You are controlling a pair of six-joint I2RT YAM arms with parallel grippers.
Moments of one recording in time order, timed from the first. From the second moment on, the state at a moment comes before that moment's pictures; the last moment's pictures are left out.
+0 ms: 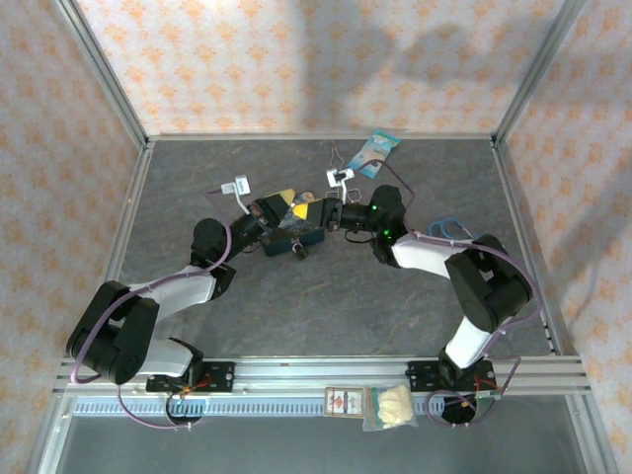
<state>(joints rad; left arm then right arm) -0.39 1.36 0.51 1.15 0.43 -1.01 0.57 1.69 0.87 1.00 -0.91 1.01</state>
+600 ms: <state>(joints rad) -0.41 1.06 0.34 0.76 0.09 -0.97 0.54 1.56 0.82 0.52 -0.75 0.72</state>
